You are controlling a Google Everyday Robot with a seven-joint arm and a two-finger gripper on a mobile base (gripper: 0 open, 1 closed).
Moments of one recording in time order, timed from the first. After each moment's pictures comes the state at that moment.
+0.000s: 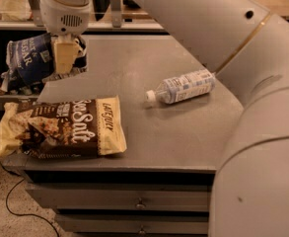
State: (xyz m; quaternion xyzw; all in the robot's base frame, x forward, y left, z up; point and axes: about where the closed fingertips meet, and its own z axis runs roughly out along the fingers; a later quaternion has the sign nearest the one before) arm 0.561 0.164 0.971 -0.82 0.53 0.05 0.21
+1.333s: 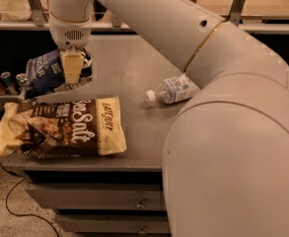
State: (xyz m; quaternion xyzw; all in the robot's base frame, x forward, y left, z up) arm 0.595 0.166 0.915 -0.81 0.57 0.06 0.14
